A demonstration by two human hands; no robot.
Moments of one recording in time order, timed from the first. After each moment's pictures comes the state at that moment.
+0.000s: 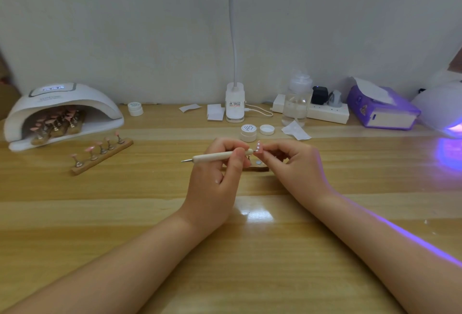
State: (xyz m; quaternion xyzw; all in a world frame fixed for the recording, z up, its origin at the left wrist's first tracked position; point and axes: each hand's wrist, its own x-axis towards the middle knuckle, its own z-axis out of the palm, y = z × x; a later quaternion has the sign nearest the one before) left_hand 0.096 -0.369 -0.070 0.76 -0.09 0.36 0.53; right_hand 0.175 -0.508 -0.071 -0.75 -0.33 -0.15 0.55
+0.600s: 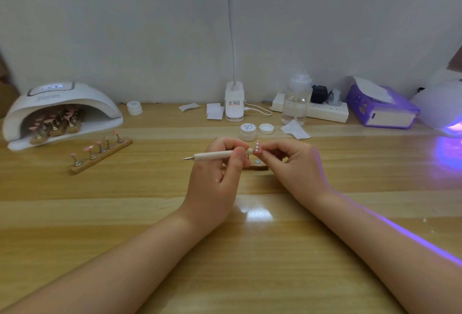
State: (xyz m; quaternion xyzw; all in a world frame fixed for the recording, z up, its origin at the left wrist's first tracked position) left_hand 0.096 -0.371 -0.070 0.76 -0.09 0.36 0.54; right_hand 0.176 -0.507 -0.073 -0.75 -0.34 -0.16 0.55
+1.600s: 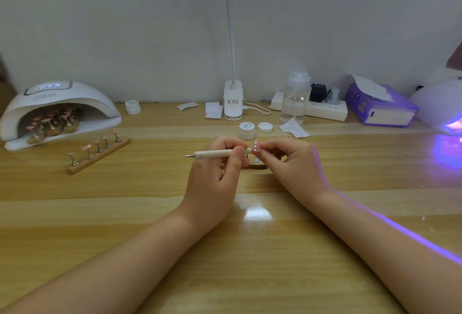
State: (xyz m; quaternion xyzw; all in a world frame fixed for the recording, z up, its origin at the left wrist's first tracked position) left_hand 0.098 -0.369 -0.071 0.77 -0.10 0.36 0.52; right_hand 0.176 -0.508 -0.074 -0.75 -0.35 -0.17 0.54
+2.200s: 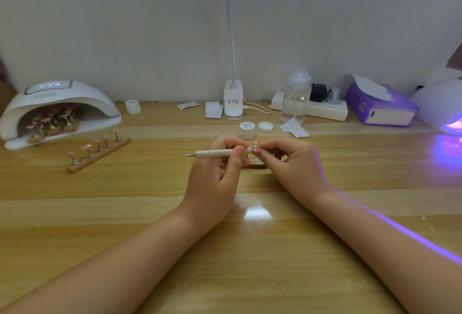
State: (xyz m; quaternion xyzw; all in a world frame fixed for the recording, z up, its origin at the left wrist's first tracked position) left_hand 0.099 -0.368 -0.072 0.77 -0.09 0.35 0.52; right_hand 0.176 -0.508 -0.073 -0.74 -0.36 -0.17 0.54
